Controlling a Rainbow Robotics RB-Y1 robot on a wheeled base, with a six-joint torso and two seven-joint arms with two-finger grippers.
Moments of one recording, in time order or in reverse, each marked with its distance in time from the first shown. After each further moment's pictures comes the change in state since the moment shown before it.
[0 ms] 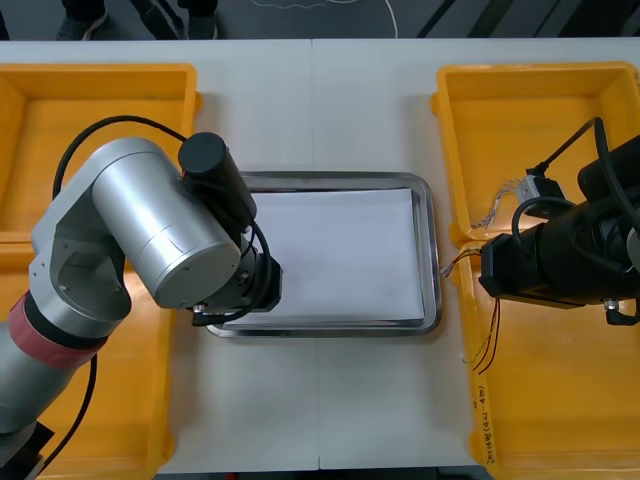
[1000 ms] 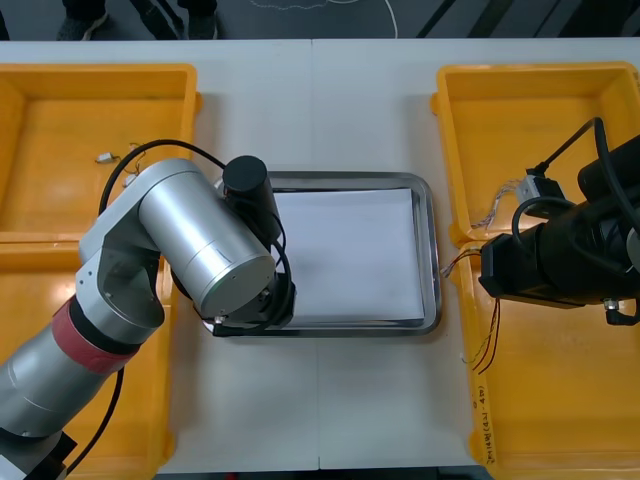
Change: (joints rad) right arm 0.000 0.000 0.000 0.000 0.001 0.000 0.000; left arm 0.000 -0.065 -0.058 0.105 -0.062 0.000 -0.085
